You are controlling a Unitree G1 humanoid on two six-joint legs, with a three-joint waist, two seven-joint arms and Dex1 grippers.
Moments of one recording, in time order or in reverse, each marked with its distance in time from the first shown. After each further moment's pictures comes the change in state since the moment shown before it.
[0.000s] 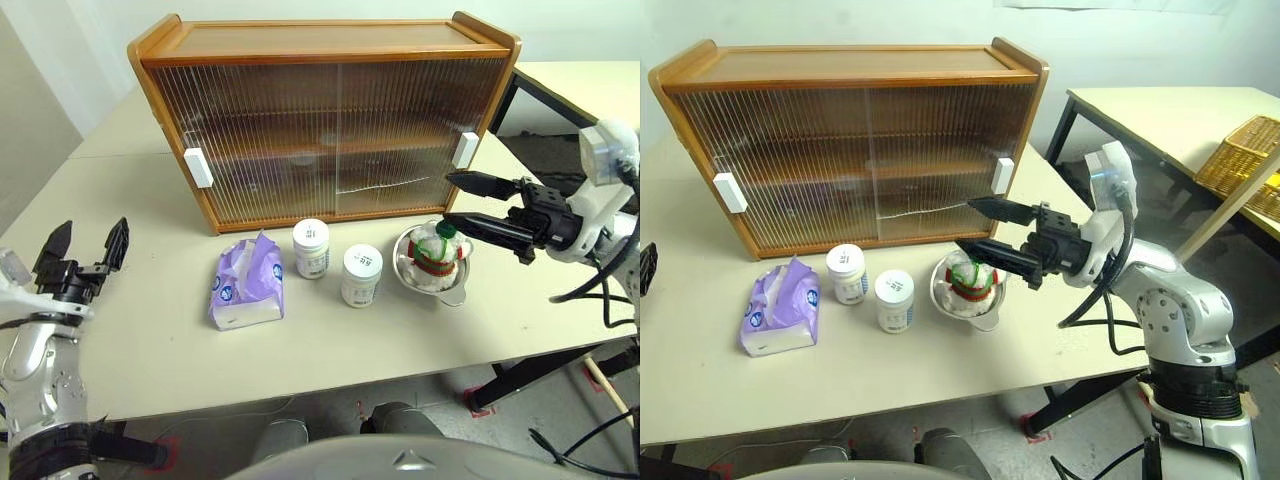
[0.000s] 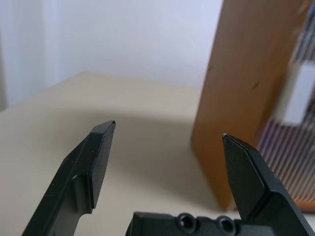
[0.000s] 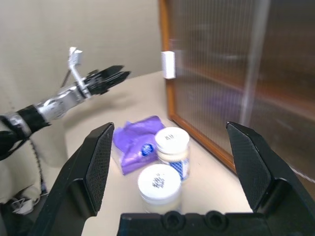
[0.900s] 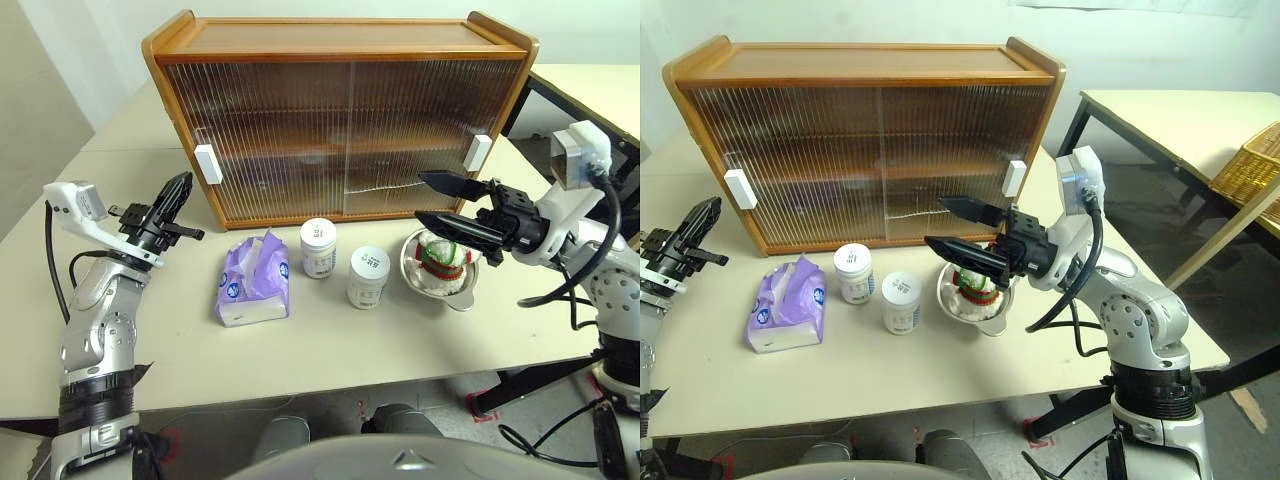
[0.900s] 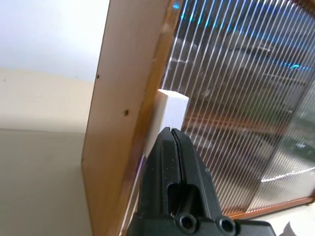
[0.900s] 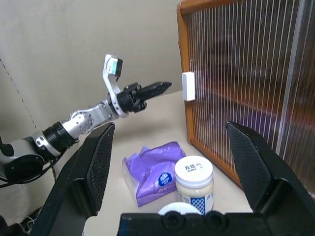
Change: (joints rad) left arm -0.192 -0.065 -0.184 -0.152 -0.029 0.260 -0.035; right arm 0.016 0.145 0.008 -0.068 0.018 -0.002 -0.088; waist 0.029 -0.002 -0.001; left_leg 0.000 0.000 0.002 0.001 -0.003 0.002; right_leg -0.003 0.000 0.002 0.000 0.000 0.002
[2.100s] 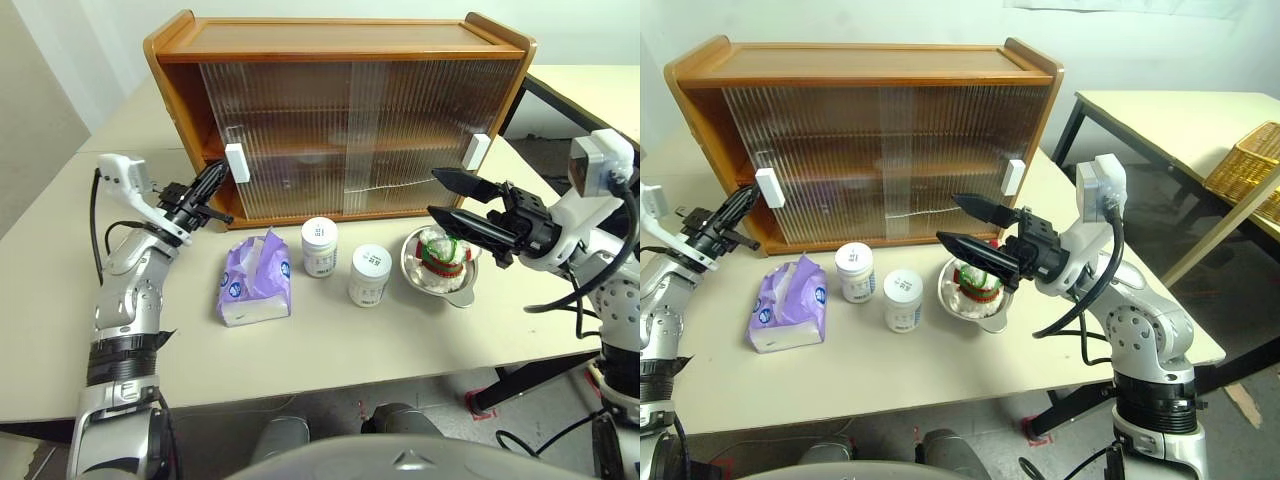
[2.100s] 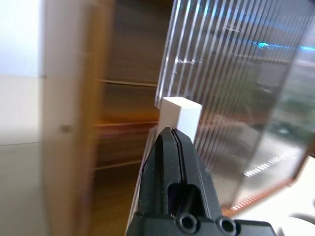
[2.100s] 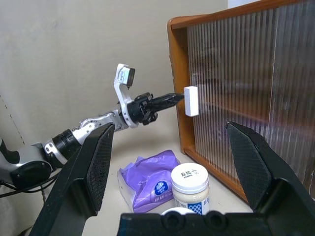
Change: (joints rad) left arm -0.162 -0.016 -0.142 0.106 0.091 0.014 -0.068; right arm 0.054 0.018 -0.041 -0.013 0.020 -0.033 -0.018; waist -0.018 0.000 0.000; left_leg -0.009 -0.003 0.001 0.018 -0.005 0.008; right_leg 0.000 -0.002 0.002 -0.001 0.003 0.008
